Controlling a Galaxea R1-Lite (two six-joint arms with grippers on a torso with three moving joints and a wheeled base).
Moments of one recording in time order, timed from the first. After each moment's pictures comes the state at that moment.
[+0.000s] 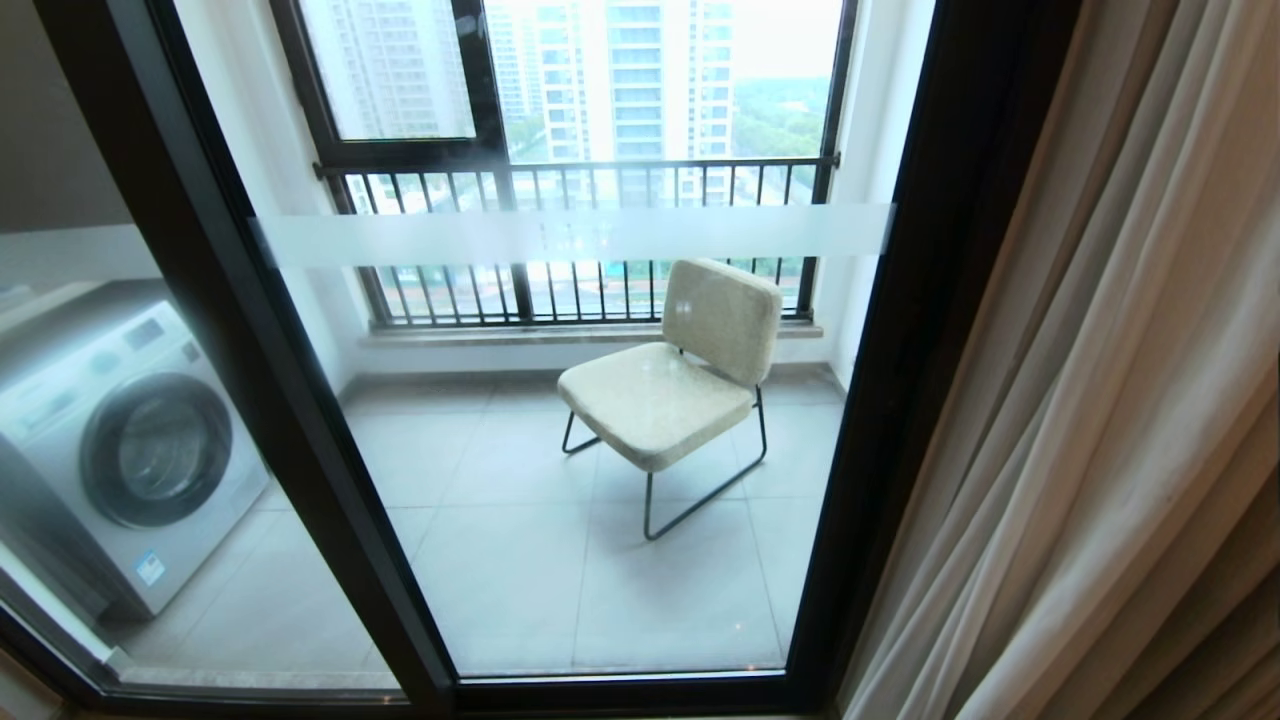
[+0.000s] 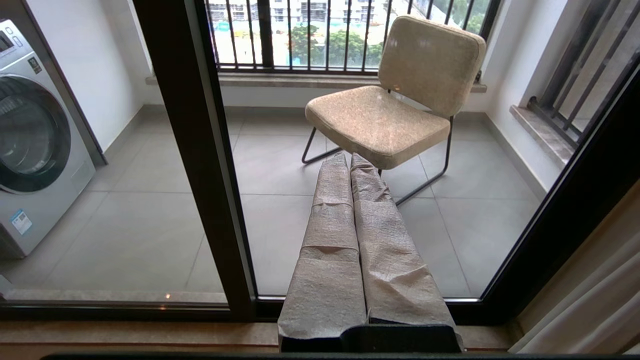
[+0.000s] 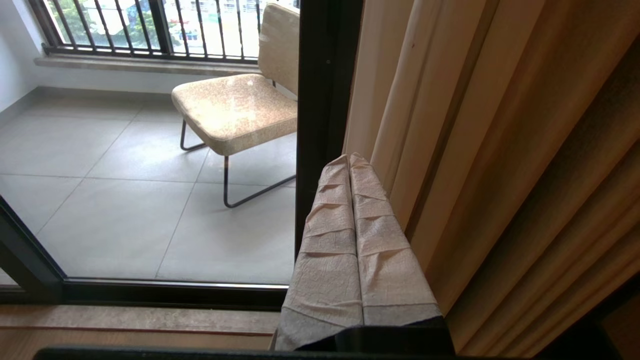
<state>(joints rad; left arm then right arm) -0.01 0.00 -0.01 0.01 0.01 -0.05 0.00 0.00 0.00 0.00 0.00 -0.07</state>
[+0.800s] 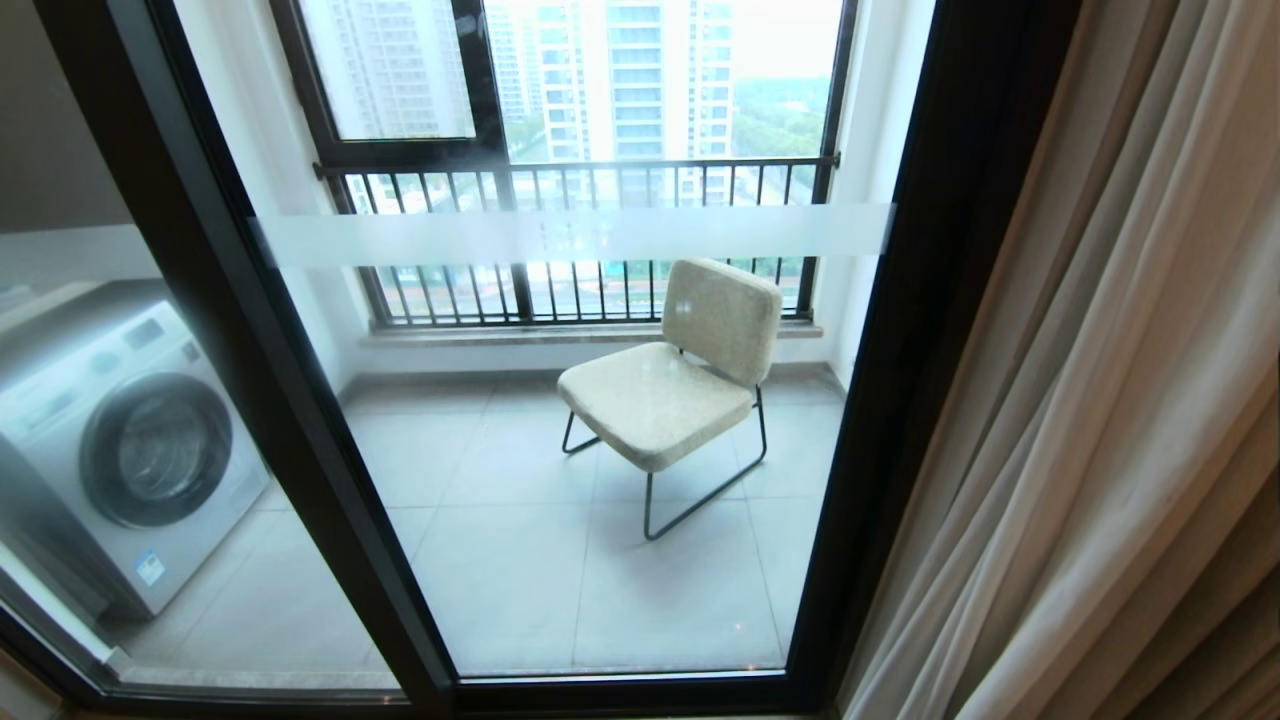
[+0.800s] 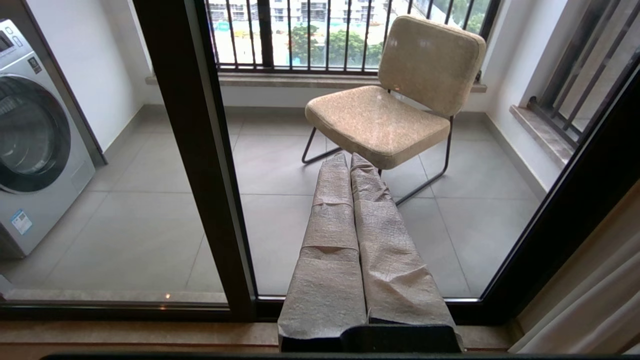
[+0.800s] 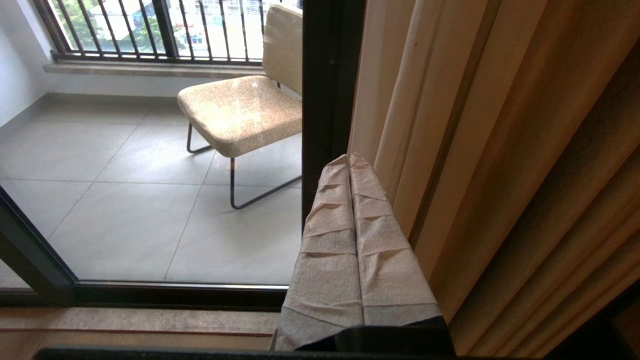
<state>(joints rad) -0.01 0.00 -0.01 0.01 0.01 -0.05 0.00 0.00 0.00 0.00 0.01 -0.05</state>
